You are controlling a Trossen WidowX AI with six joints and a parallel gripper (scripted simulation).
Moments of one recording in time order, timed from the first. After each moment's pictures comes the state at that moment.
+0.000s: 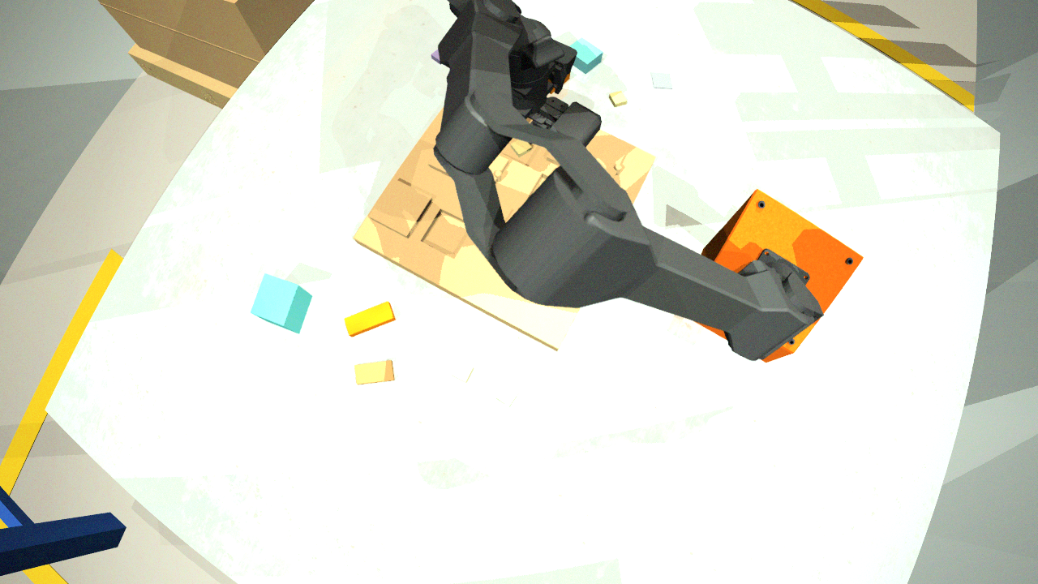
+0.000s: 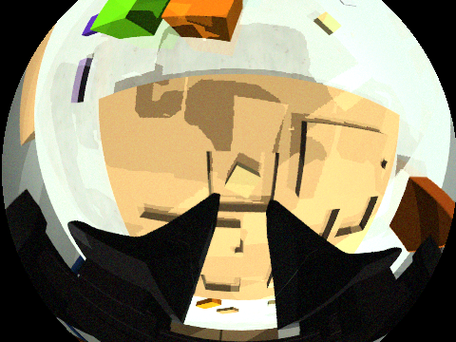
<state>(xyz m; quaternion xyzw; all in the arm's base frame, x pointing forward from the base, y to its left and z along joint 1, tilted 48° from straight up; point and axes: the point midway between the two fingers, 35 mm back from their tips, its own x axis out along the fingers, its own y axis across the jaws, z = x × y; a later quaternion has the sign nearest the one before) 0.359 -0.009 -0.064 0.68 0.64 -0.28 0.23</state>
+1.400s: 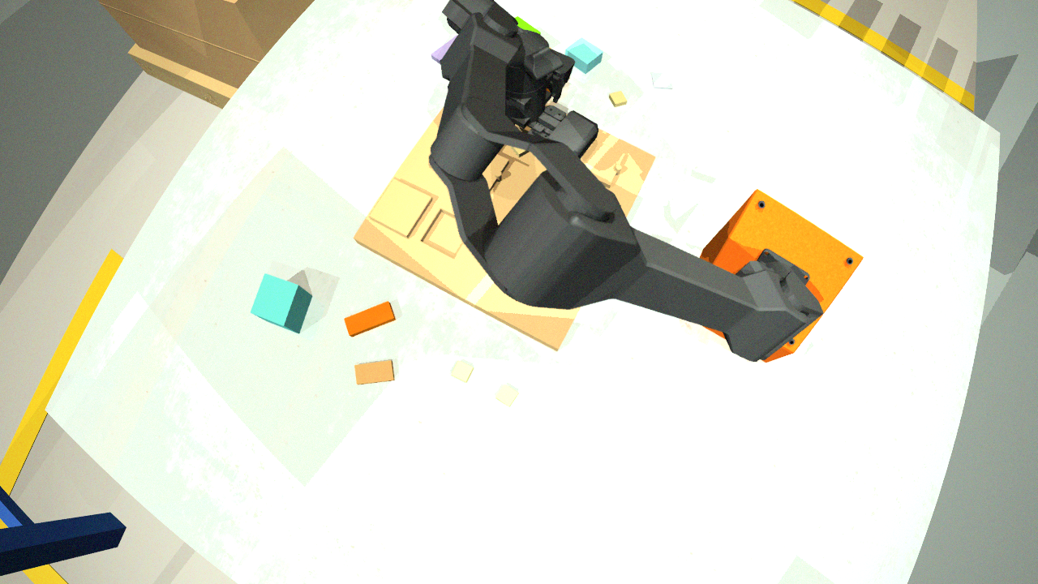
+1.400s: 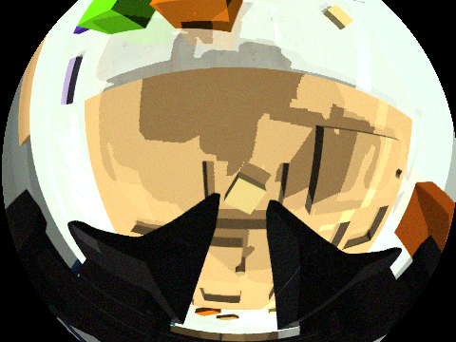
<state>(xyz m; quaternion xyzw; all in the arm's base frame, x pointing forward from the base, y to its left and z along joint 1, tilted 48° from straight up) 0.361 0.006 -0.078 0.68 0.64 -0.28 0.23</state>
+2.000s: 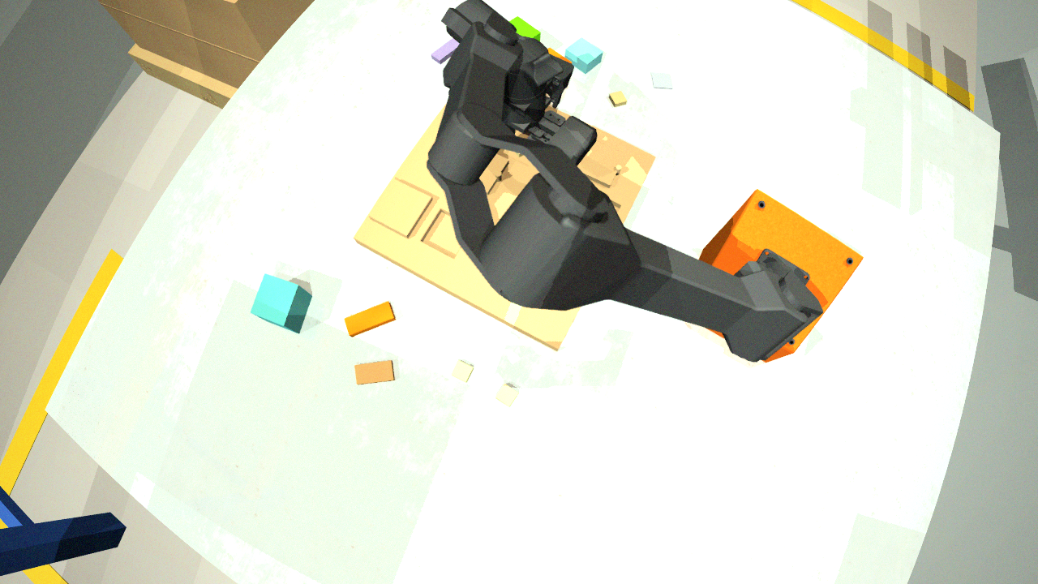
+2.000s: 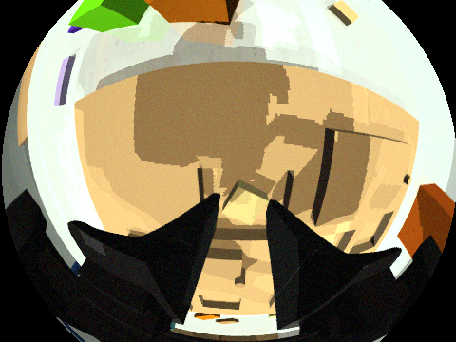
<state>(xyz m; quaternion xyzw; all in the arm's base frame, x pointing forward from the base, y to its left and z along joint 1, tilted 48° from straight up) 0.361 0.015 -0.086 0.68 0.64 -0.28 0.23</state>
